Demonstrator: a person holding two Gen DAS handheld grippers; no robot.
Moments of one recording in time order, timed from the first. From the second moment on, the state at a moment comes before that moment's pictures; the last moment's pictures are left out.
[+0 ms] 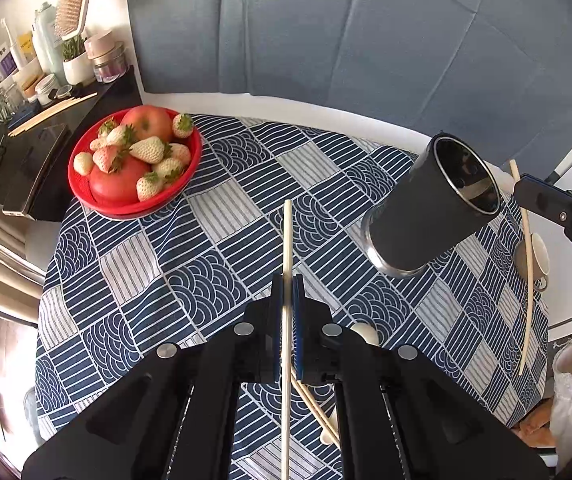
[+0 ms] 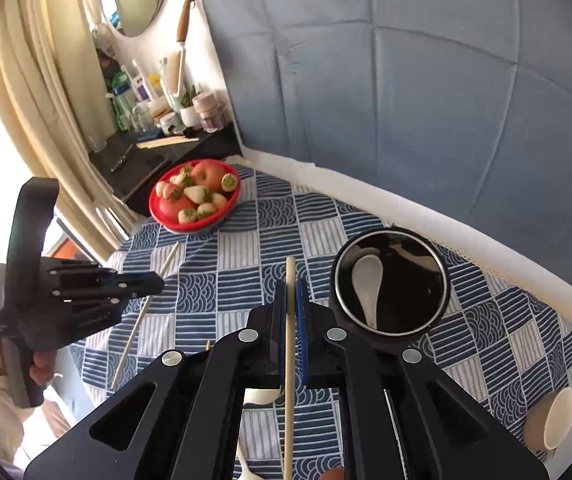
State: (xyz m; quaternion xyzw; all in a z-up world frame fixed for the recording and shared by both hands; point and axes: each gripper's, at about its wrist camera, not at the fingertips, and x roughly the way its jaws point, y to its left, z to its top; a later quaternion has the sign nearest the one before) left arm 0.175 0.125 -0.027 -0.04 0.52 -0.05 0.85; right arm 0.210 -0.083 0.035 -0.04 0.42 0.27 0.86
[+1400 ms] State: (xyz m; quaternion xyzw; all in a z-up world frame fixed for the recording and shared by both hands) left arm 0.298 -0.025 0.077 0.00 0.41 -0.09 0.91; right arm 0.299 -0.188 0.102 0.05 0.23 0.38 0.89
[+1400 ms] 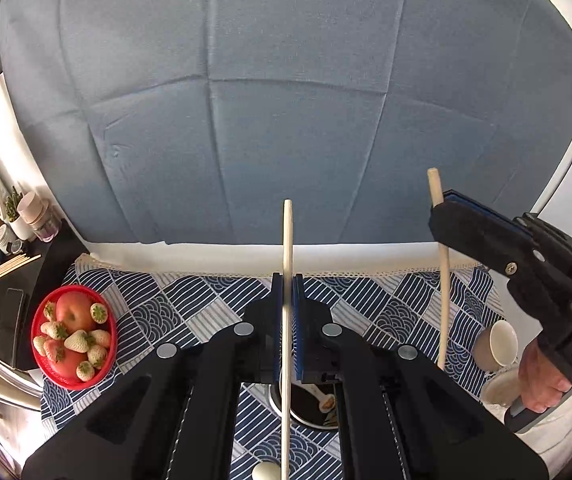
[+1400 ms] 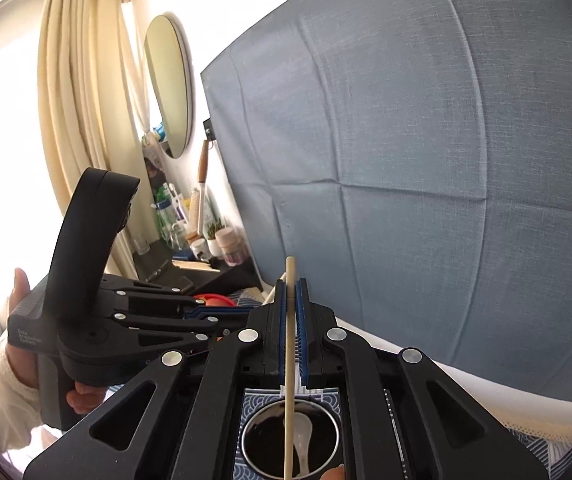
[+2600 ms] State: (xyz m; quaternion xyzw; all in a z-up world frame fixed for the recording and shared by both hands) left arm 0.281 -0.026 -0.010 -0.05 0.36 -0.11 0.92; right arm 0.311 -0.187 0.013 0.06 0.25 0.40 0.88
